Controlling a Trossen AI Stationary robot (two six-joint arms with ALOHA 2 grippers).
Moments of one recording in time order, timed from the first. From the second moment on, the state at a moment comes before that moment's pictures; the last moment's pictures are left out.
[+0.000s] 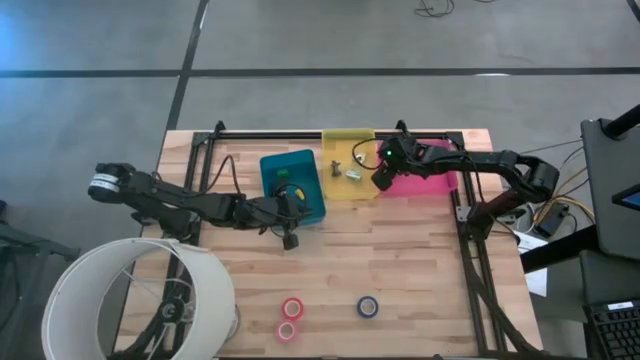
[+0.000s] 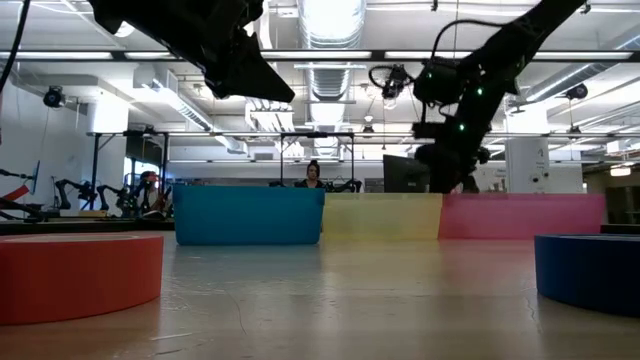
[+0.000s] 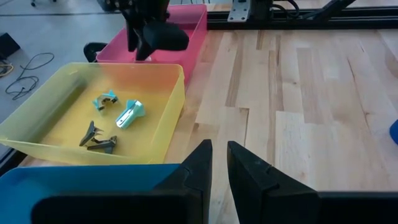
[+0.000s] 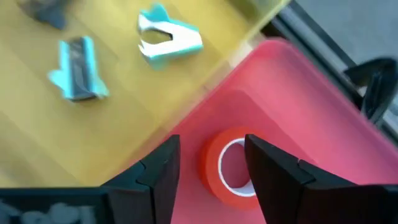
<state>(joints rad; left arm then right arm) -0.13 1.31 0.78 0.08 -0.38 -0.08 -0.54 1.47 0.80 -0.34 0.29 0.13</state>
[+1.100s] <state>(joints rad) -0.13 1.31 0.78 0.08 -0.38 -0.08 0.49 1.64 1.02 -0.59 -0.08 0.92</state>
